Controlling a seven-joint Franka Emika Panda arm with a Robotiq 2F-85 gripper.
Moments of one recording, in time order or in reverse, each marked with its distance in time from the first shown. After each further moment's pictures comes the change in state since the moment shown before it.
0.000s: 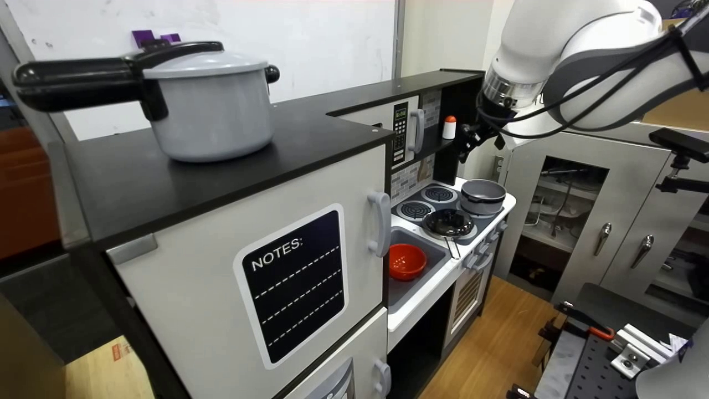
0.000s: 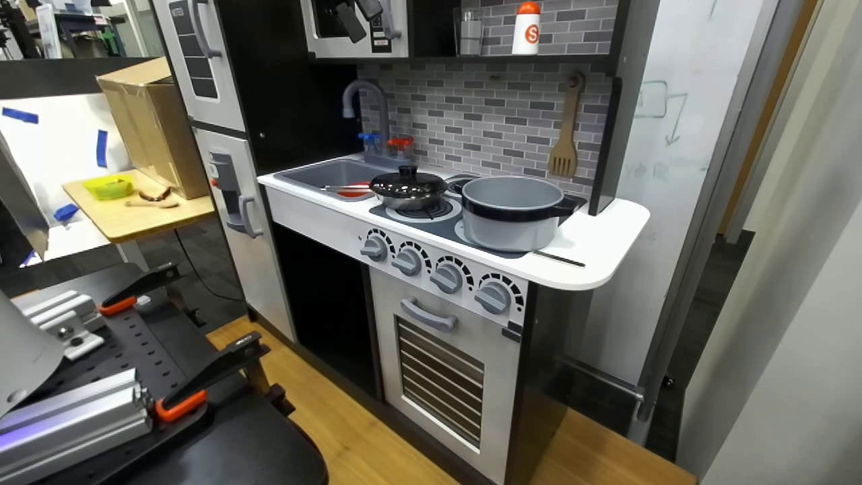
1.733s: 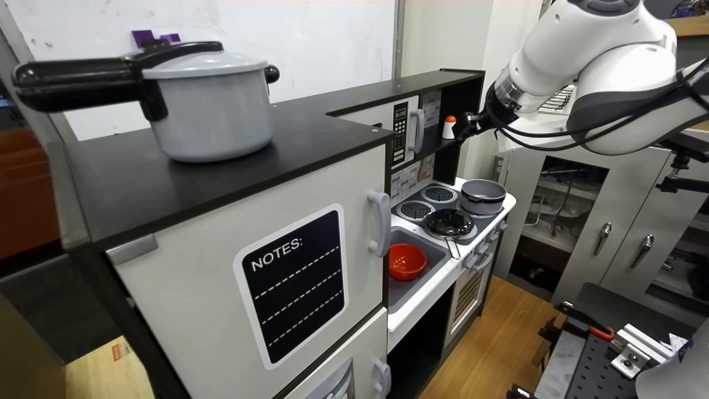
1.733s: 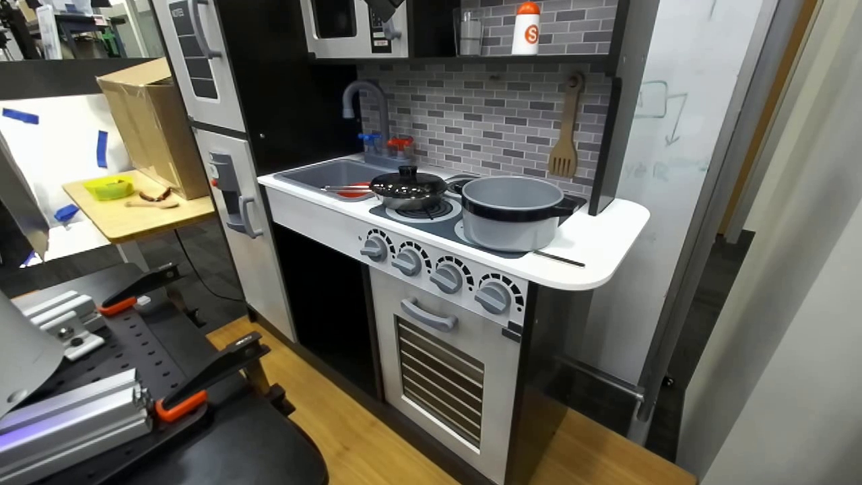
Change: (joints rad) arm -0.175 -0.030 0.048 -0.078 -0.272 0.314 0.338
